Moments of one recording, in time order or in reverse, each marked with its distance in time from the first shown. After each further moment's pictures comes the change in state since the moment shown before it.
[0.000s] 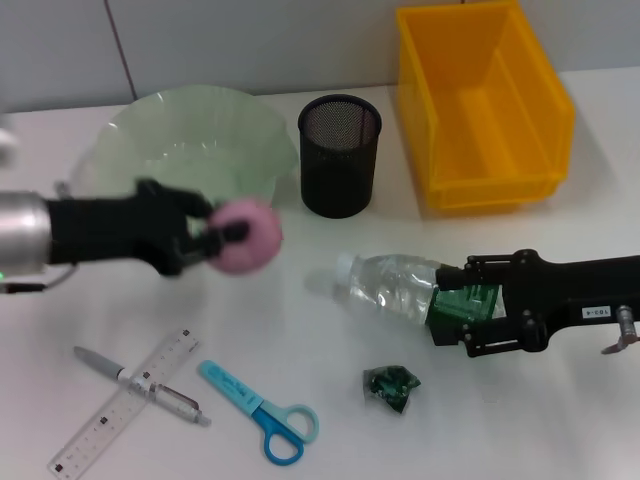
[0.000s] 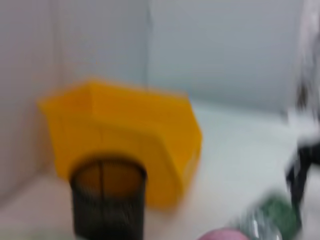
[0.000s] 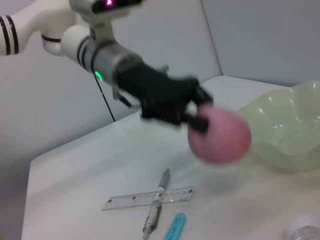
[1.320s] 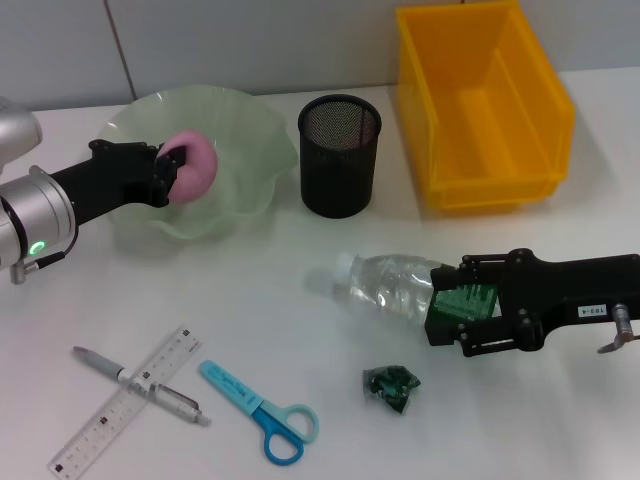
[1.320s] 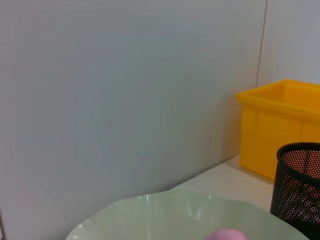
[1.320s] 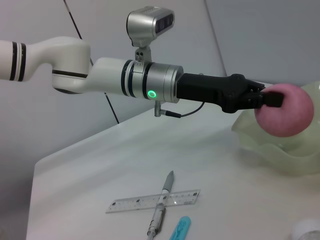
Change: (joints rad) left arm -0.041 -0.011 0.123 -0.322 -0.434 -0.613 0.278; right arm 0.007 0.005 -0.001 -0.003 0.000 -0.006 0.011
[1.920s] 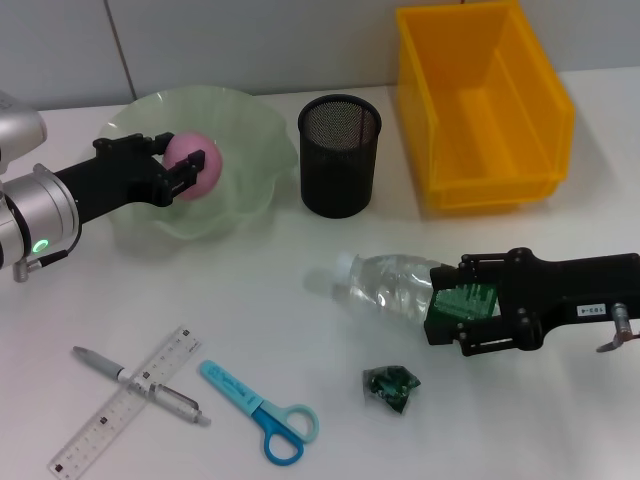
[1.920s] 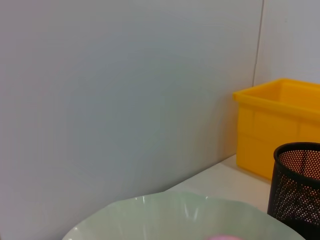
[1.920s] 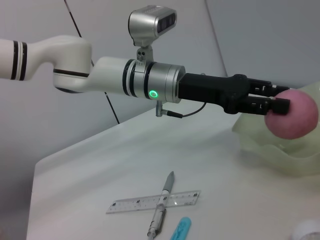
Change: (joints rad) left arm -0.007 0.001 0.010 -0.001 0.002 -0.004 -0.007; right arm 0.002 0.001 0.000 0.000 0.000 0.000 0.000
